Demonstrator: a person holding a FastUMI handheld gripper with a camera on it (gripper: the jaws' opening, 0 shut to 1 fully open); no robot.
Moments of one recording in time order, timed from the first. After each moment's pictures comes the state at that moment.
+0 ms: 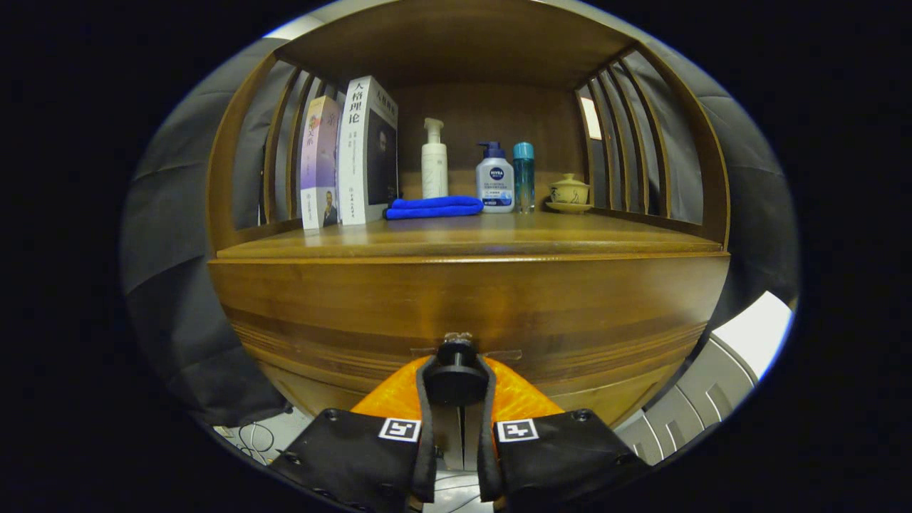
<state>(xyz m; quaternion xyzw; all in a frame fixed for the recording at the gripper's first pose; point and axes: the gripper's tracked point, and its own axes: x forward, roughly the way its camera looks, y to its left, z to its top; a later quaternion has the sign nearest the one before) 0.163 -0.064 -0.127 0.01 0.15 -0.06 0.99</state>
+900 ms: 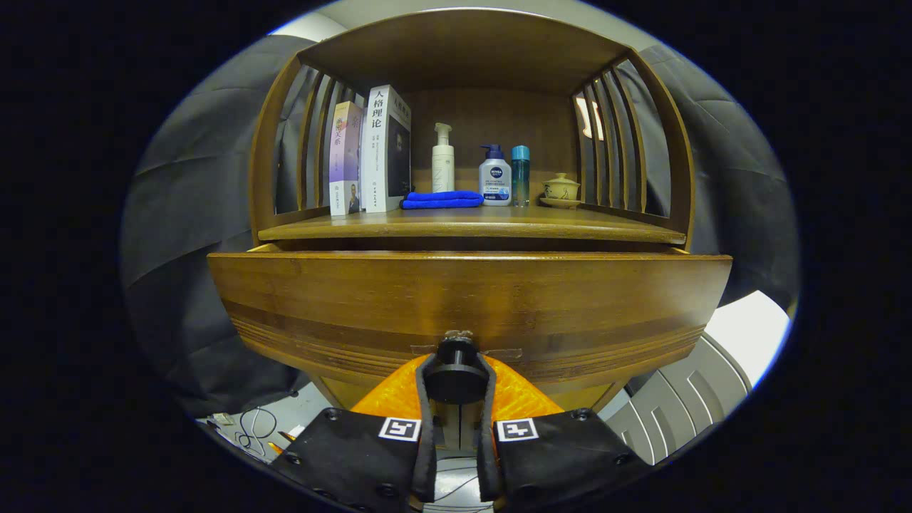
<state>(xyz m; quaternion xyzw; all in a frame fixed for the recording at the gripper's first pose) 0.084 -0.057 -0.129 -0.01 0.16 -0.04 0.99</state>
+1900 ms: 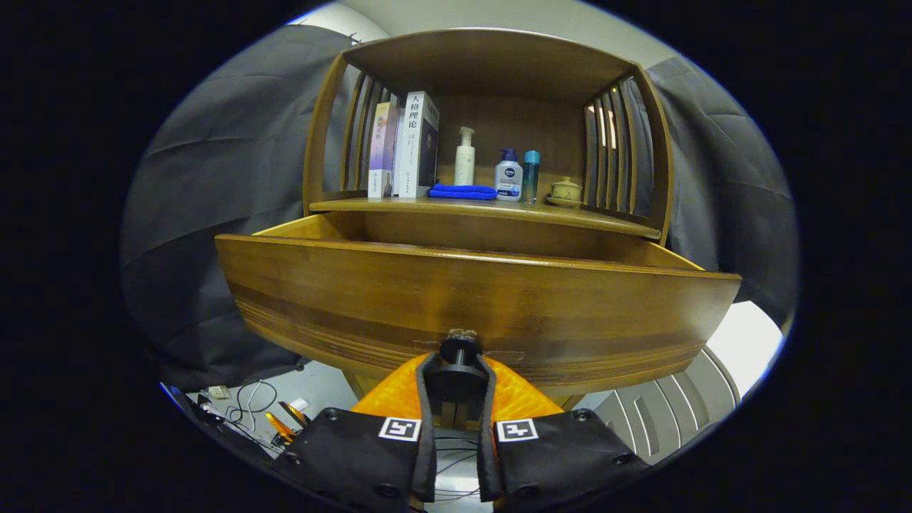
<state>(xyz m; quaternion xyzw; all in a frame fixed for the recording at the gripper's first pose) 0.003 -0.047 -0.138 -0.05 0.17 -0.01 0.98</state>
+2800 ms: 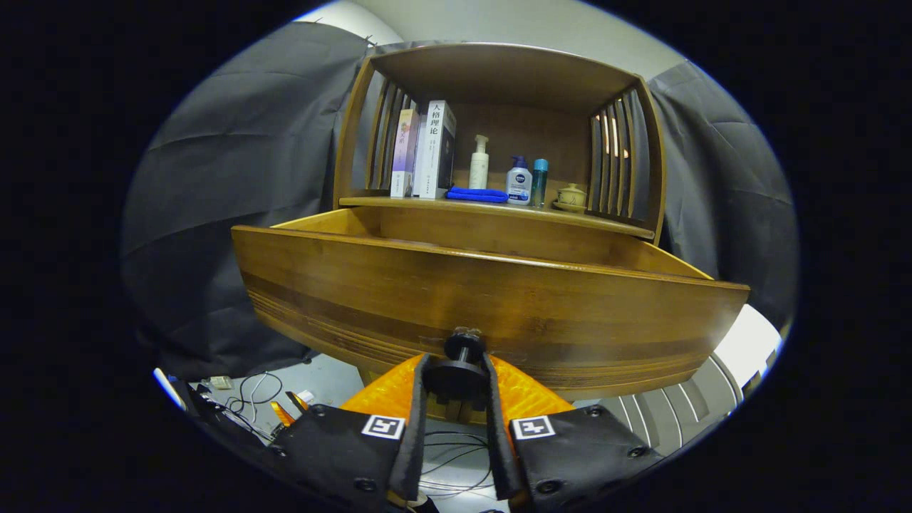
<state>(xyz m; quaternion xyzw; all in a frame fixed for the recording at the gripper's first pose) -0.041 -0.035 -0.142 -0.06 0.14 -0.01 0.99</state>
